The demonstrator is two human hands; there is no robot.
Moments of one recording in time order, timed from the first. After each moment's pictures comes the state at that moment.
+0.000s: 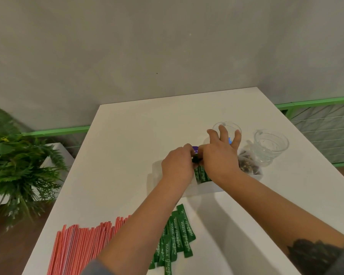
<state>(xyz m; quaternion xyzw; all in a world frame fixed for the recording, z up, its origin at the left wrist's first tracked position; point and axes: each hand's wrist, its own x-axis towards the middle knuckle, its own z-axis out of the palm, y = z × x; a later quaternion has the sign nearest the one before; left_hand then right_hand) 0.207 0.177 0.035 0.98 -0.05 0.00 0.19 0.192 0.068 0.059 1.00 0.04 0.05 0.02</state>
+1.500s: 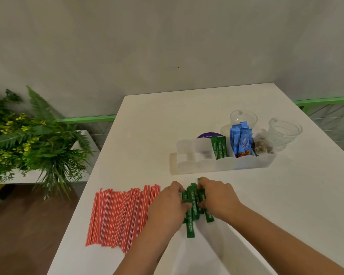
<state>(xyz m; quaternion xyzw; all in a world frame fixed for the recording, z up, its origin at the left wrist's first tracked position) 0.045 0.263 0.013 0.96 0.02 -0.11 0.27 0.077 0.120 0.001 0.98 0.08 -0.13 -0.14</state>
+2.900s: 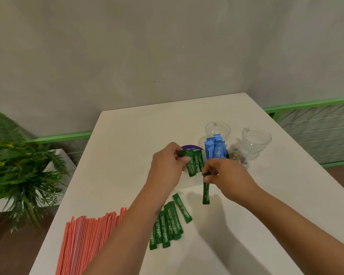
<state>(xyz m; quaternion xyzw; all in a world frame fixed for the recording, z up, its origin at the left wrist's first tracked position) 0.140 0.203 0.077 0.88 -0.02 0.01 0.47 0.104 0.046 0.077 0.95 0.01 -0.05 -0.31</state>
